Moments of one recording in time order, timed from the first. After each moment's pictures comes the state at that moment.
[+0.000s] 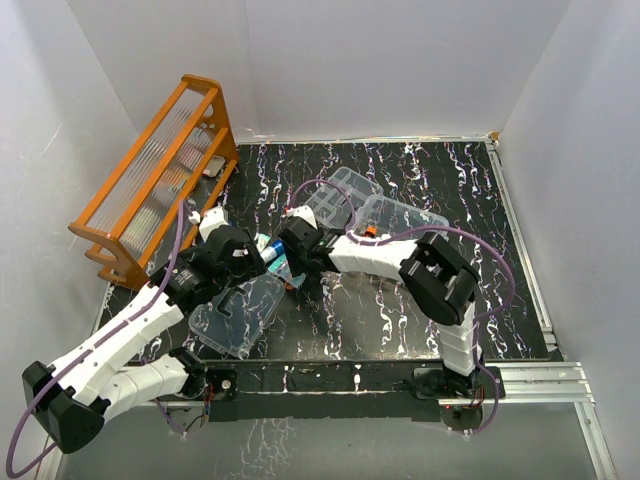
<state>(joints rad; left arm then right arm) -0.69 0.96 0.88 -0.77 -0.40 -0.86 0.92 1.96 1.35 -0.38 0.31 0.47</state>
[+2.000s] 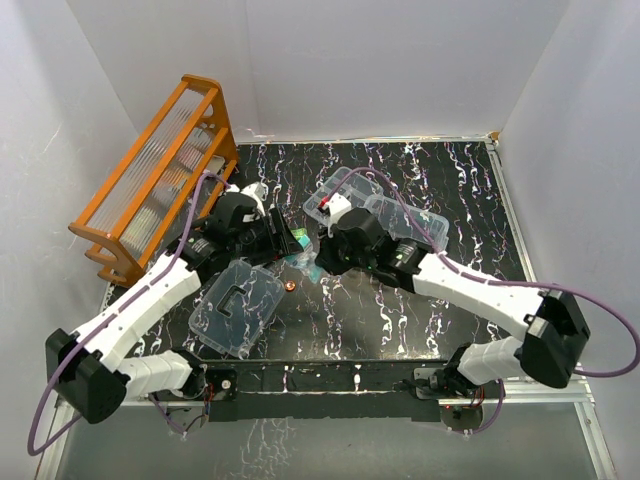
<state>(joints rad) -0.62 1.14 1.03 -0.60 0.09 -0.79 0.88 1.36 1.03 -0.29 0.01 0.31</state>
